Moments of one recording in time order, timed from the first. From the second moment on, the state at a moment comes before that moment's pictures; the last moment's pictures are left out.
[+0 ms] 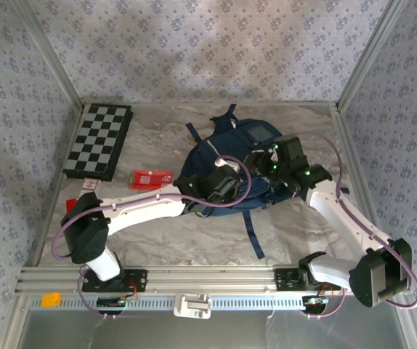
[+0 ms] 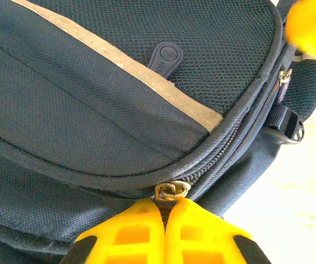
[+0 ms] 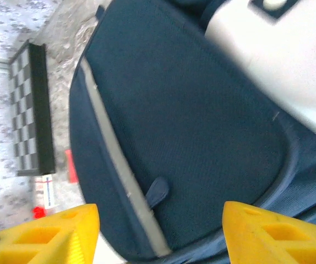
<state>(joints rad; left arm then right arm) -1.09 1.64 1.23 -0.43 -0.22 -0.63 0.42 1.17 0.94 -0.52 -0.21 0.94</state>
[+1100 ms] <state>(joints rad) -1.06 1.66 1.23 -0.43 -0.17 -0.62 0.55 1.21 0.70 -0.28 0.00 1.30</state>
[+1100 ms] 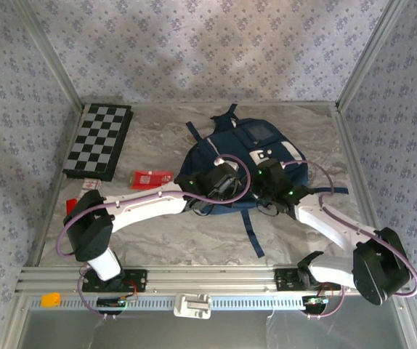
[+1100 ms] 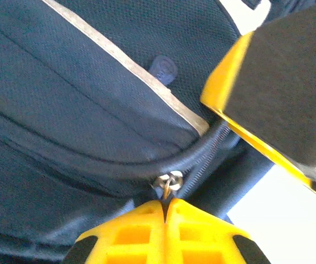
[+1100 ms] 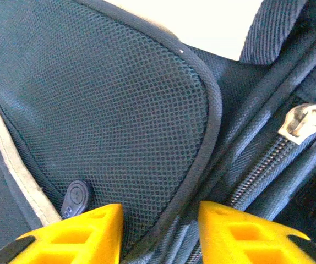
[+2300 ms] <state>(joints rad) -0.96 1.56 1.11 -0.42 -0.14 -0.43 0.27 0.99 0.82 -0.59 -0.30 0.89</state>
